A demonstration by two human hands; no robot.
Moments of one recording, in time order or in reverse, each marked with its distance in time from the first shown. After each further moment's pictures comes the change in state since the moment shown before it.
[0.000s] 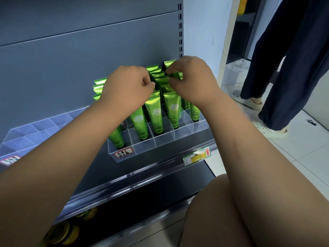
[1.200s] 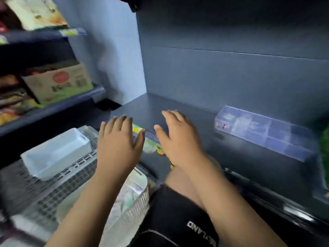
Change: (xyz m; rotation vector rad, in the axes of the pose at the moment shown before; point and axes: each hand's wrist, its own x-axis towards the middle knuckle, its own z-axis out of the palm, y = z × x) left_hand -0.462 -0.227 -0.232 0.677 0.291 -0.972; right_hand -0.186 -0.490 0.170 0.486 -0.430 -0.640
